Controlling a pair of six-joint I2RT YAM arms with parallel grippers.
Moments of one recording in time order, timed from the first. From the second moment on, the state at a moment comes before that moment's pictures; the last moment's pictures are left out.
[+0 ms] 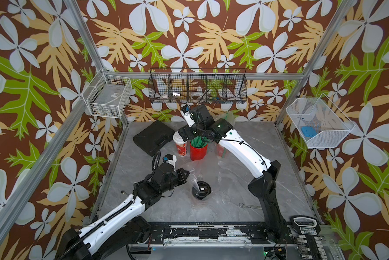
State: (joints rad) left arm -0.67 0.91 0.59 -0.21 0.07 -0.96; right arm 0.77 2.18 2.42 -0.89 0.07 0.05
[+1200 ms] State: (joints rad) left arm -0.67 0.94 0.60 -0.16 0.06 -1.01; right arm 0.74 2.41 2.46 -0.75 0.02 0.06
